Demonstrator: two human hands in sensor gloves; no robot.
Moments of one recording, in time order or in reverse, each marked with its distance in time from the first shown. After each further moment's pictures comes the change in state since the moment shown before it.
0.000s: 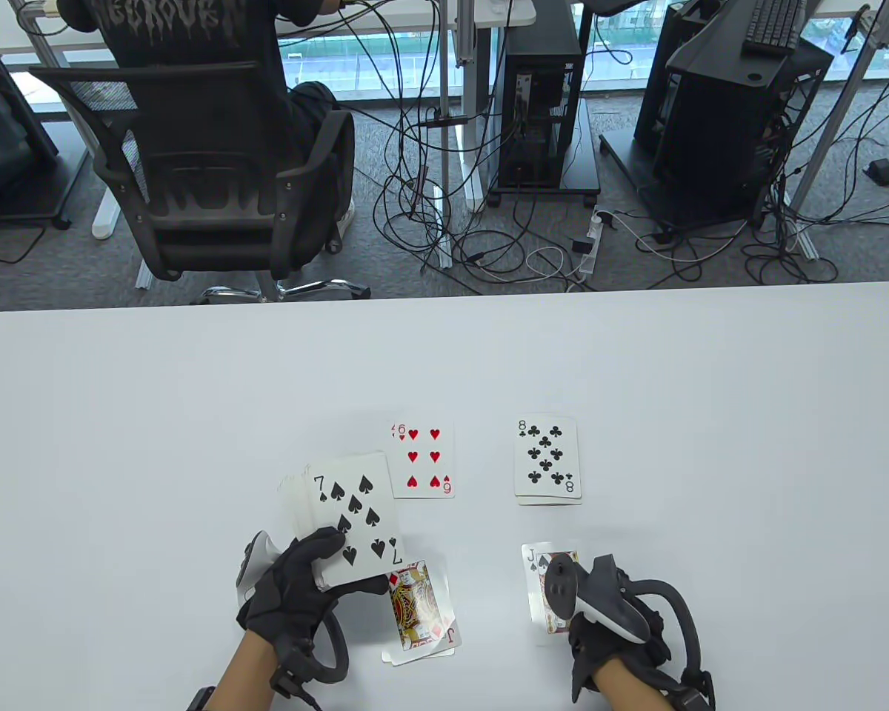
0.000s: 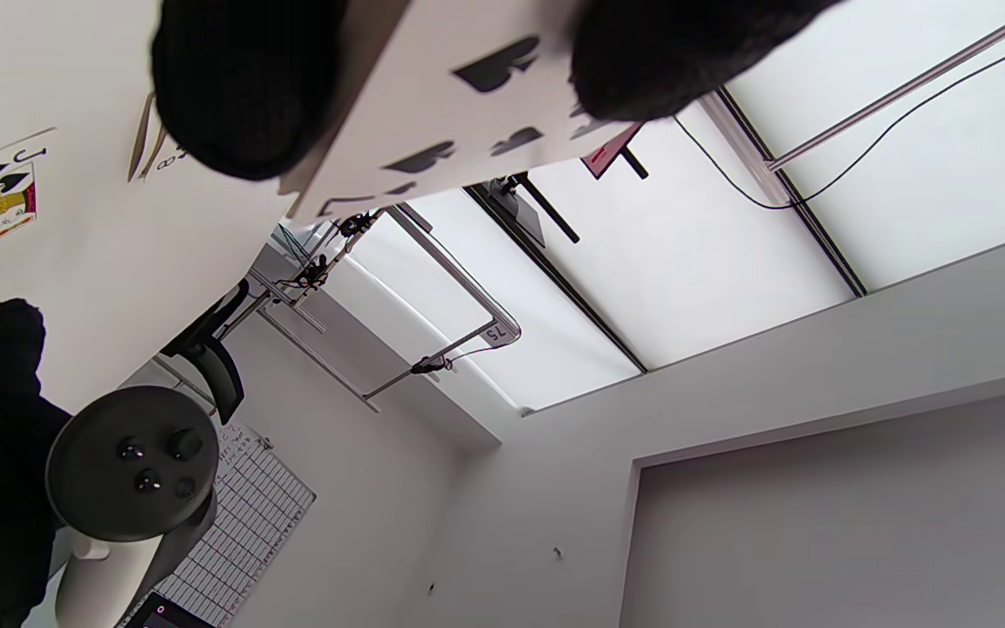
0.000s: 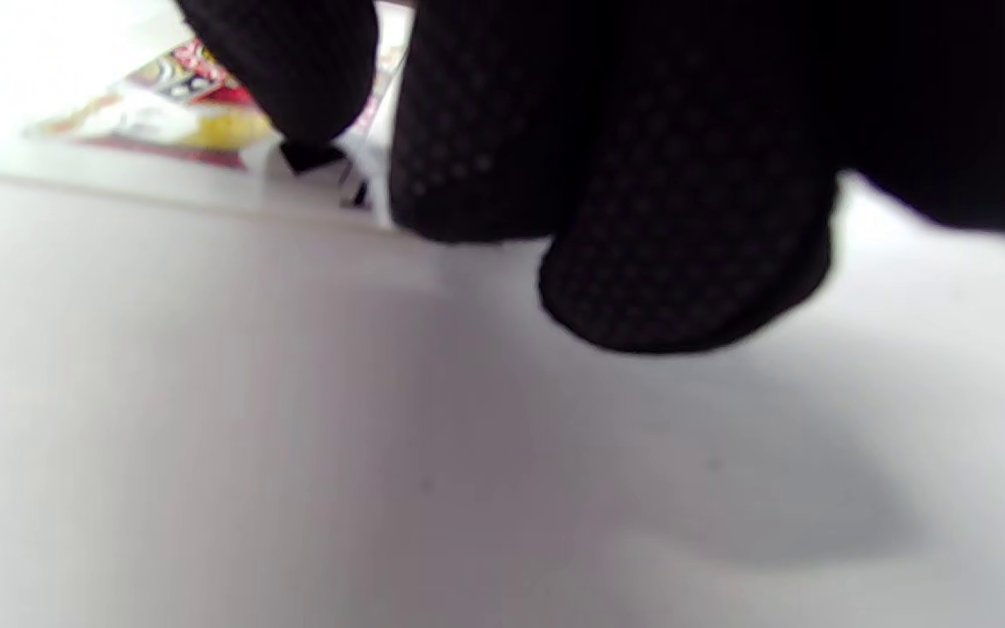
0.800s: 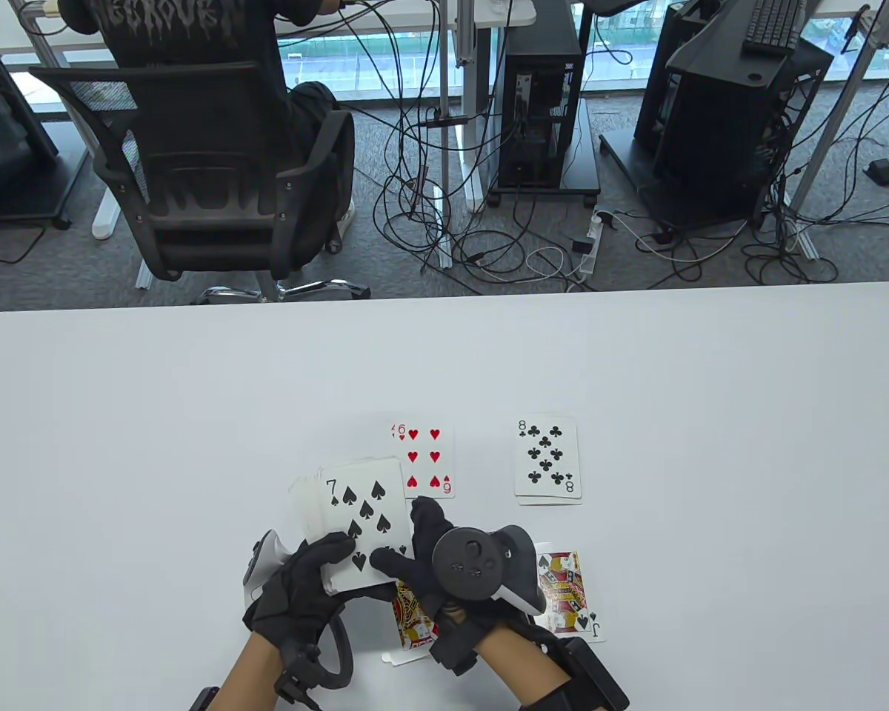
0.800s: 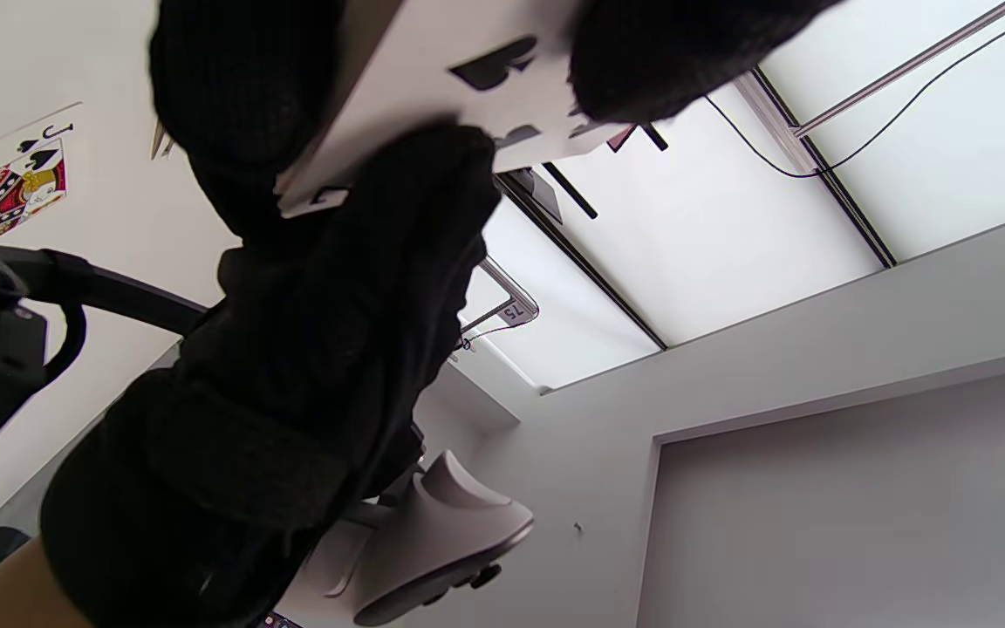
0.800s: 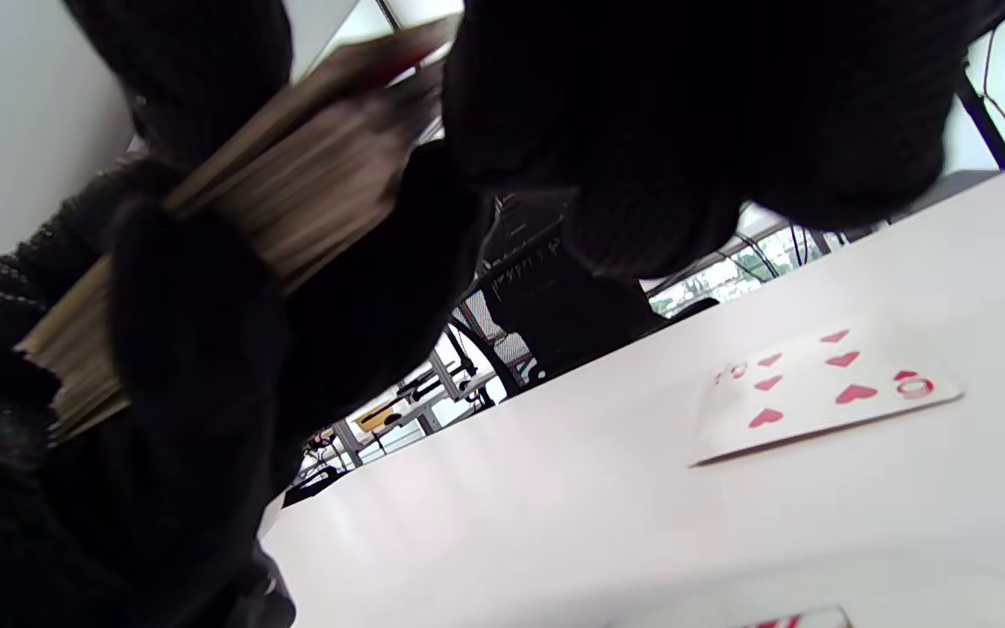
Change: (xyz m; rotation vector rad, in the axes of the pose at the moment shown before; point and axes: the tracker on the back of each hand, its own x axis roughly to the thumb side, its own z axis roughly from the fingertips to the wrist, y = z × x) left_hand -0.007 -0.006 -0.004 -0.039 0.032 -0.033; right_hand 0.133 -0.074 0.019 -0.608 -0.687 -0.650
